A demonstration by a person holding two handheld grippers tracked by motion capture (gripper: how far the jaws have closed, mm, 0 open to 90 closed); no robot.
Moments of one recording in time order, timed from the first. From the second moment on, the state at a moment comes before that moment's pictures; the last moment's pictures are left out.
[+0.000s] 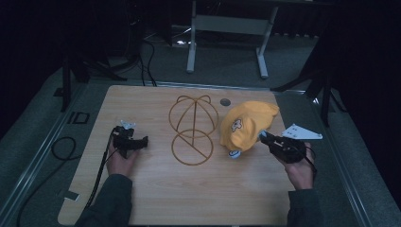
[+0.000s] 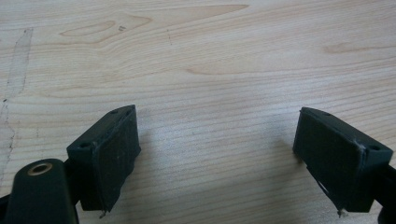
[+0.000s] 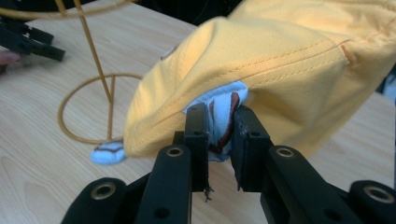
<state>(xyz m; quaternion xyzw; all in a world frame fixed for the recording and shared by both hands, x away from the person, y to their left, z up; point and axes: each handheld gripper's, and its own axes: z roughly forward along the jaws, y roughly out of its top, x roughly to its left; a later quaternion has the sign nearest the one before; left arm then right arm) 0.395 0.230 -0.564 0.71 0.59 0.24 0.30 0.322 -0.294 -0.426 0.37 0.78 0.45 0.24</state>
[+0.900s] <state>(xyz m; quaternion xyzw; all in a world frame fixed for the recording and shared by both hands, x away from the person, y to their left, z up) 0.396 0.230 -0.564 0.71 0.59 0.24 0.30 0.388 -0.294 -0.428 0.44 0.78 0.38 0.24</state>
